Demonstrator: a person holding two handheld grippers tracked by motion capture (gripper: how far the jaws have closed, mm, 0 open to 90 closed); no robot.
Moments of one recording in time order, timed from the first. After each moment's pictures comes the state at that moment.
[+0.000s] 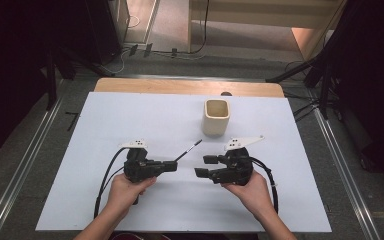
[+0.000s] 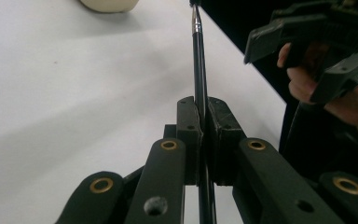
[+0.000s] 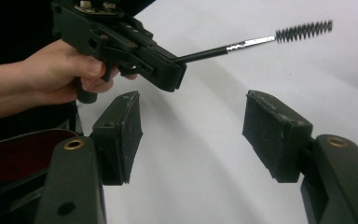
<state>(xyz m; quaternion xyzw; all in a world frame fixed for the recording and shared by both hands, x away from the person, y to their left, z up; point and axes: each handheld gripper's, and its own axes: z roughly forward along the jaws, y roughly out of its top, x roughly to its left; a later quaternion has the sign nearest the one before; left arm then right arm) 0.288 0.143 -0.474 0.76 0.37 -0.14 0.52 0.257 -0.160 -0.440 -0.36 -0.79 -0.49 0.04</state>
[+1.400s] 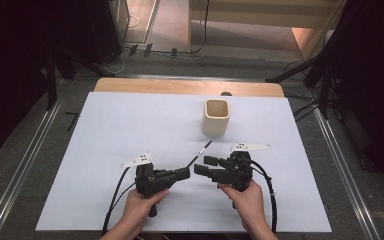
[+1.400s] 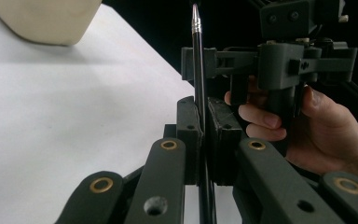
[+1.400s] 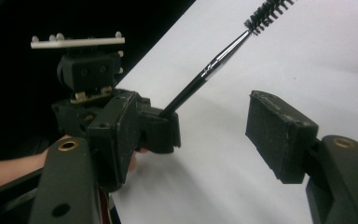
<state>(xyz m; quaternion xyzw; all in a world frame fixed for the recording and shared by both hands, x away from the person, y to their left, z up) 0.256 0.119 -0.496 0.69 0.33 -0.14 0.63 0.246 -0.160 -0.453 -0.44 -0.70 -0.55 0.07</state>
